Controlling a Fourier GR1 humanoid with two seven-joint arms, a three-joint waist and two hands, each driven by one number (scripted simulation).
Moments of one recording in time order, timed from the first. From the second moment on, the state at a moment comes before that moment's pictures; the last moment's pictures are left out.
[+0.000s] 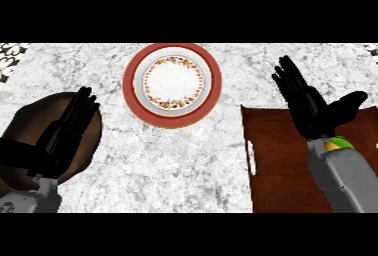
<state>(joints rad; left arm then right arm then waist) -0.10 0.36 -0.12 -1.61 0.34 0.07 0.08 -0.38 -0.35 0.21 -1.41 -0.41 -0.16 0.03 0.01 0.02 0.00</state>
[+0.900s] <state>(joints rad) -0.20 0.37 -0.13 -1.47 0.12 0.17 0.09 -0.10 -0.67 0.32 -1.48 -0.07 0.16 -0.43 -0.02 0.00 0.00</state>
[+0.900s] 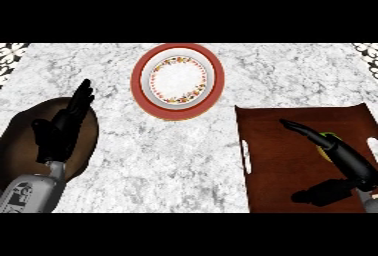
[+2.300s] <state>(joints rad) -0.27 0.29 -0.11 -1.41 0.03 0.15 0.10 -0.15 -1.06 0.09 -1.55 0.21 0.48 -0.24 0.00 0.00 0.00</state>
